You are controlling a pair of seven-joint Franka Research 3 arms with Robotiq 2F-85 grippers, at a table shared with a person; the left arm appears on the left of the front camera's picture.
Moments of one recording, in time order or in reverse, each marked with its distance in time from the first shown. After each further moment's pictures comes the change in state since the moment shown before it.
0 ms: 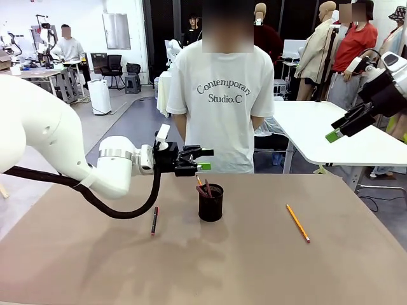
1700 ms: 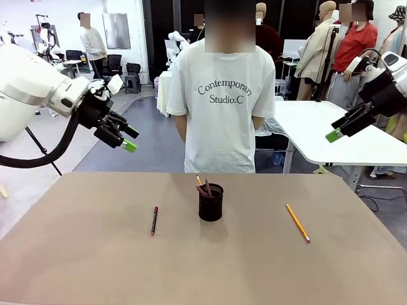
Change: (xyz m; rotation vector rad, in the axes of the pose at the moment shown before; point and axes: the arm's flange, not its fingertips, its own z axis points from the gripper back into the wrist) left arm 0.232 -0.093 0.131 0.234 0.876 0.165; right arm 0.000 0.000 0.000 0.000 0.001 0.000
